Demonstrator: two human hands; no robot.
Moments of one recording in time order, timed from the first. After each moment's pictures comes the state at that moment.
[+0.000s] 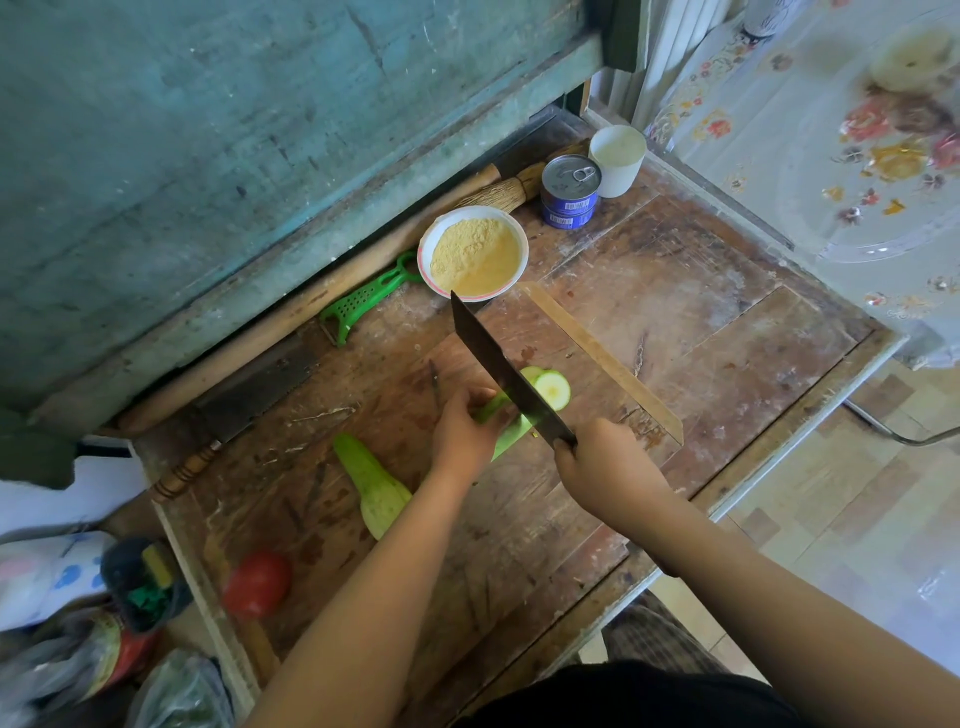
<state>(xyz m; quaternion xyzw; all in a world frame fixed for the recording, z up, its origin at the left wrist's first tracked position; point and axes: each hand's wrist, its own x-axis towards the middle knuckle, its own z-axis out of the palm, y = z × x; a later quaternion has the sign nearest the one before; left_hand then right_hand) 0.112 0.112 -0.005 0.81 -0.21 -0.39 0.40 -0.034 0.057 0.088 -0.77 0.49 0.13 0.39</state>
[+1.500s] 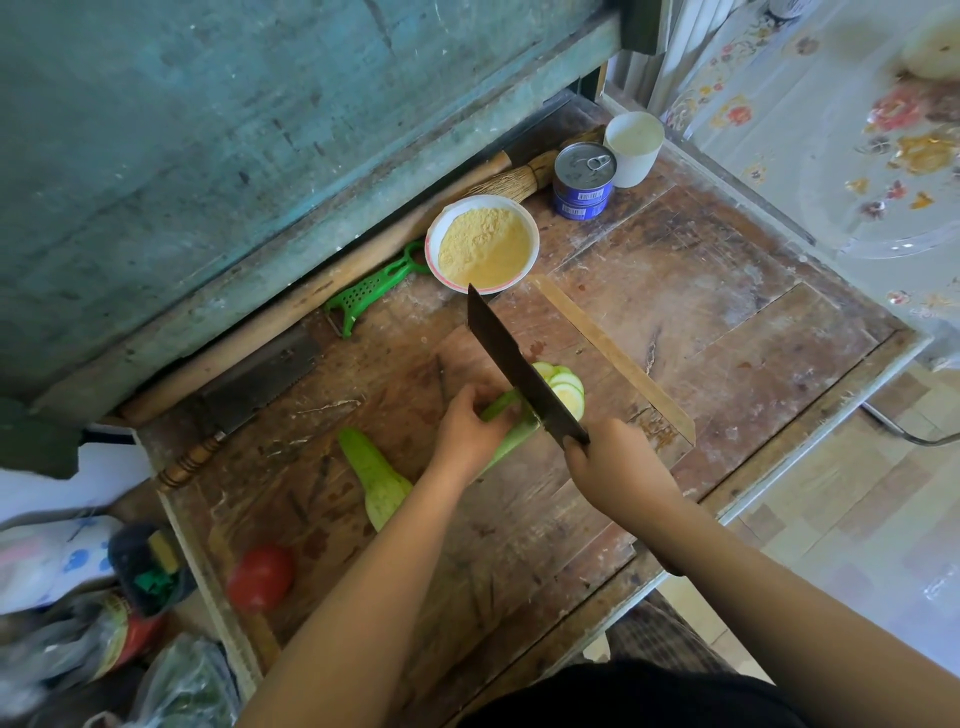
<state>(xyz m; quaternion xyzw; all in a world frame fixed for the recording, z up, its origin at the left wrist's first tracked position) 0.117 0.114 0.006 0.81 -0.22 -0.41 0.36 -0.033 0.052 0.076 -0.77 0.49 0.13 0.39</state>
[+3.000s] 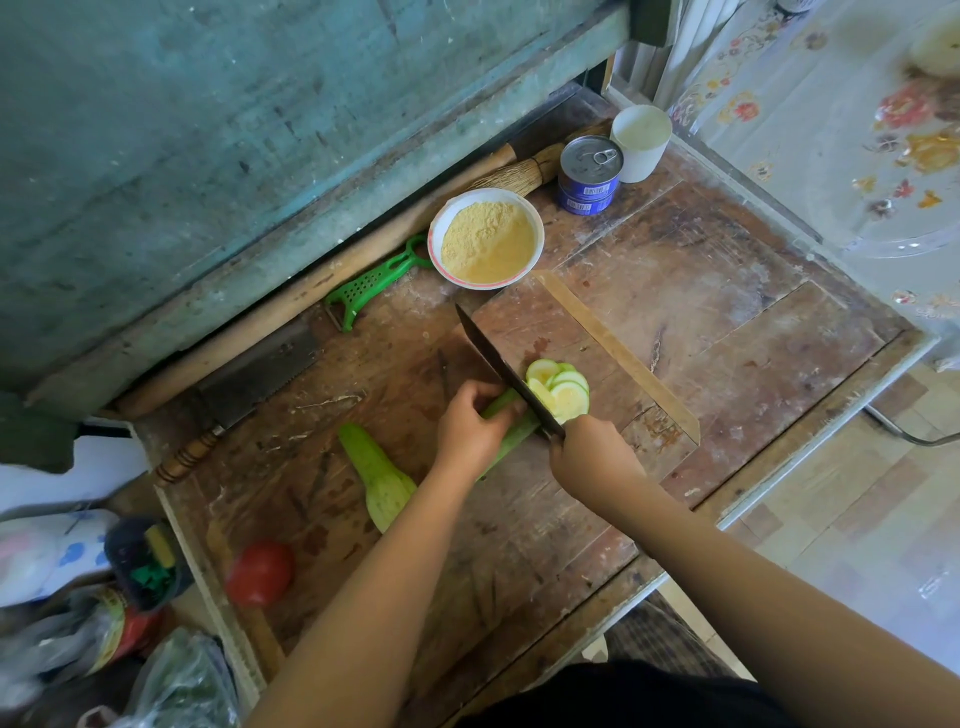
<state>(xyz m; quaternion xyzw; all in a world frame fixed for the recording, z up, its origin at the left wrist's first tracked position) 0.116 0.115 0.003 0.81 -0.21 -0.39 0.38 -0.008 0.054 0.050 -0.74 0.52 0.18 0.38</state>
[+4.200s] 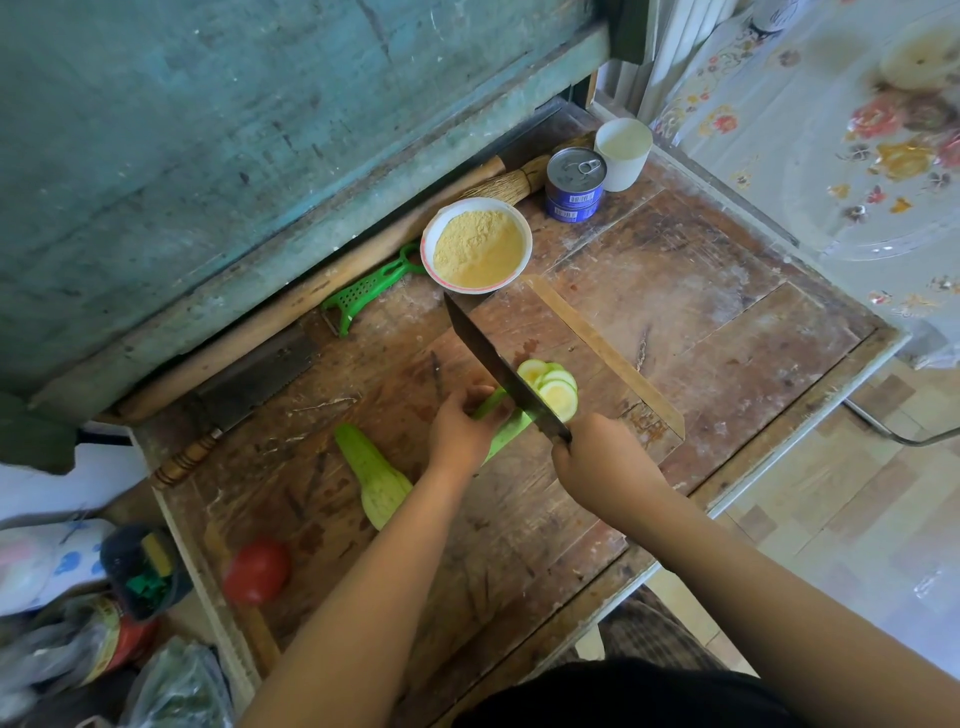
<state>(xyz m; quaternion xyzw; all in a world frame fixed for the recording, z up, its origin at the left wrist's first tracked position) 0.111 0.117 -0.002 0.81 -0.17 -0.38 0.41 -0.031 0.061 0.085 -0.78 0.48 0.15 0.37</state>
